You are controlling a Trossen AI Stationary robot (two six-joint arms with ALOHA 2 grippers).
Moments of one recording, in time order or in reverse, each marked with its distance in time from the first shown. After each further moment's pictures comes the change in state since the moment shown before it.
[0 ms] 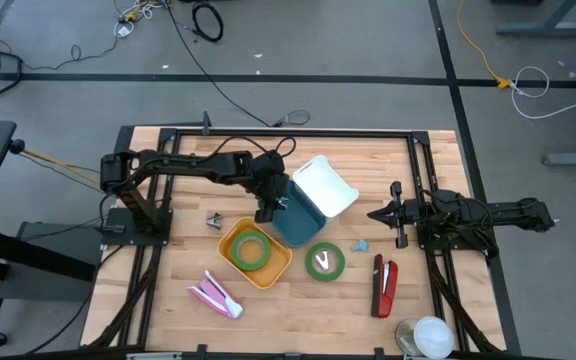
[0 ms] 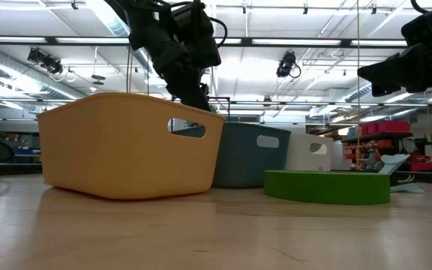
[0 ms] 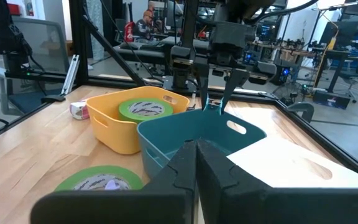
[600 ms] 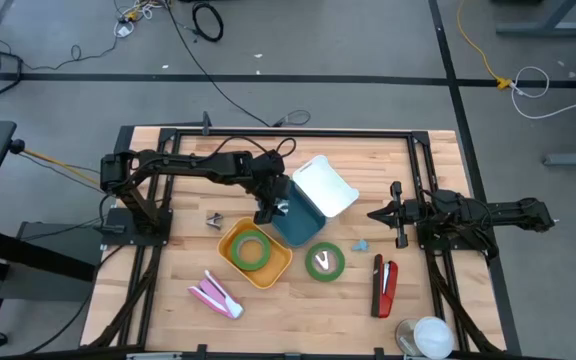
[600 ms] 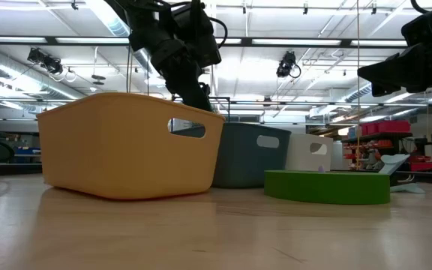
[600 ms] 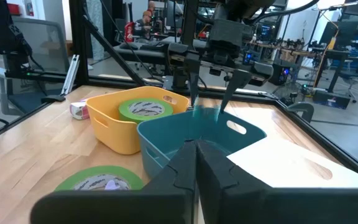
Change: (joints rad) left arm 0.000 0.000 0.000 0.000 0.059 0.000; right arm 0.000 0.000 0.000 0.000 0.000 0.000
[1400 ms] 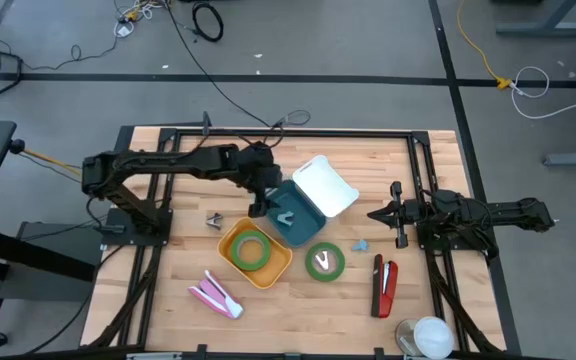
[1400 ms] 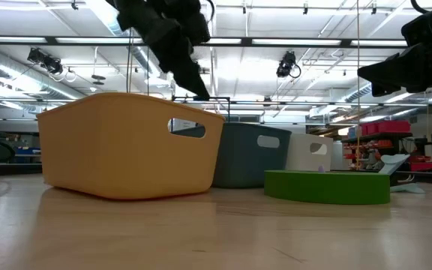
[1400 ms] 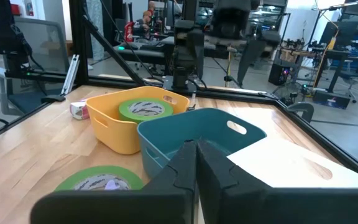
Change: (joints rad) left arm 0.008 -0.144 0.001 -0.060 -0.102 -0.035; right arm 0.000 0.000 0.000 0.000 0.000 0.000
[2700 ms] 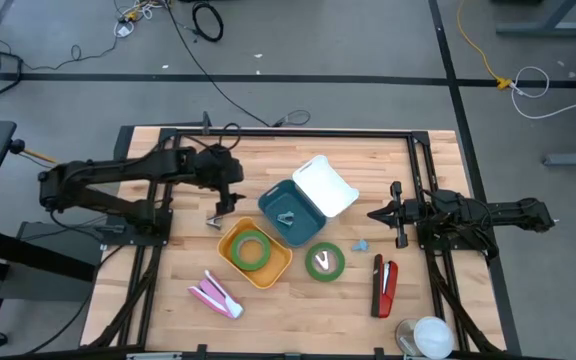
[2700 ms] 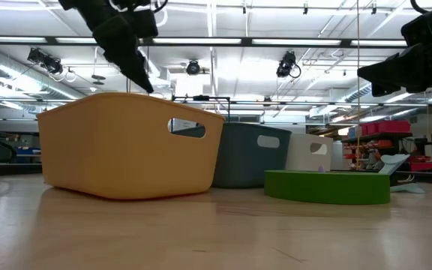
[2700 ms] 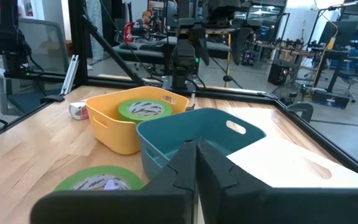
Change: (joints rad) left arm 0.010 -0.387 -0.235 -0.189 -0.246 -0.113; right arm 0.000 0.000 0.000 0.000 0.000 0.000
